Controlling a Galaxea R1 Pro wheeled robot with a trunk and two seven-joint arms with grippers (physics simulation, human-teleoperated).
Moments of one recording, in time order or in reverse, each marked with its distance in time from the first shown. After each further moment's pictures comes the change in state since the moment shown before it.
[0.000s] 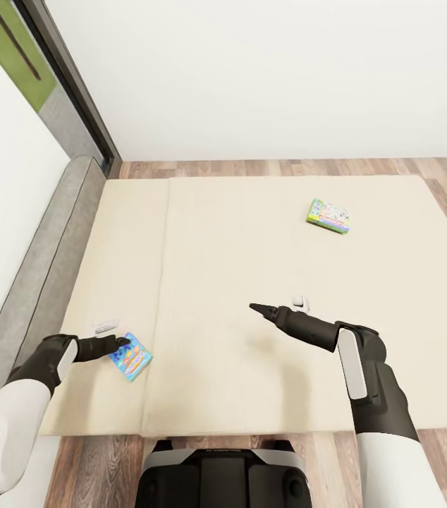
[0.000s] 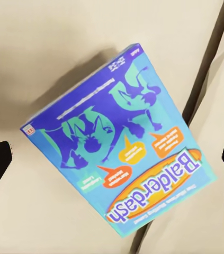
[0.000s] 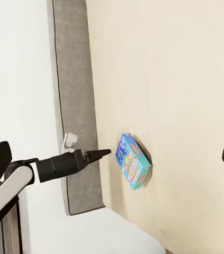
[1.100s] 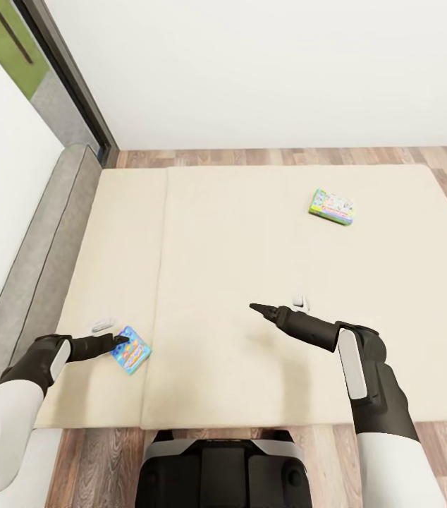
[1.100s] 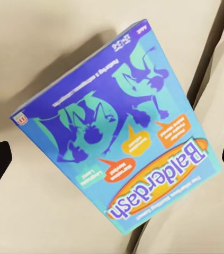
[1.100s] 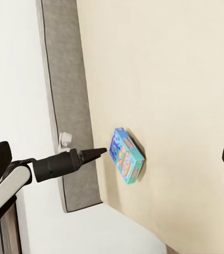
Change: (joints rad) left arm 0.000 0.026 0.008 0.000 0.000 -0.001 -0.097; right arm 0.000 0.000 -0.001 0.000 0.000 0.000 0.000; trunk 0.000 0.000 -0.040
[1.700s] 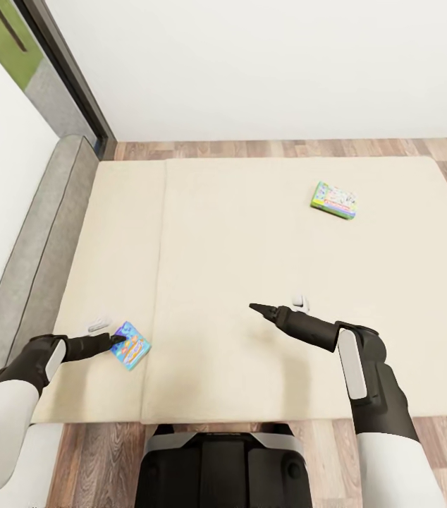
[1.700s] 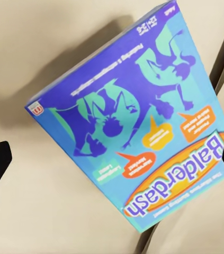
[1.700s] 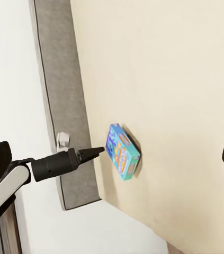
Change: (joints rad) left arm 0.000 0.018 0.000 0.000 0.000 -0.004 -0.027; right arm 0.000 0.000 0.001 -0.001 -0.001 0.000 0.000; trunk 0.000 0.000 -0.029
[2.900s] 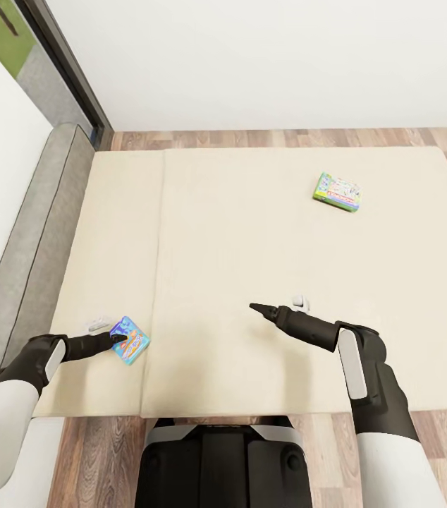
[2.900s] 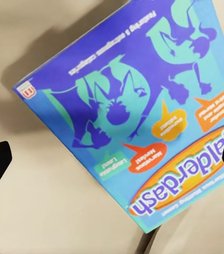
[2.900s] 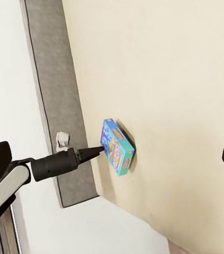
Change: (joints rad) left arm 0.000 0.001 0.001 -0.002 -0.001 -0.005 -0.026; right arm 0.000 0.000 0.000 -0.001 -0.001 0.000 0.001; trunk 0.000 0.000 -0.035
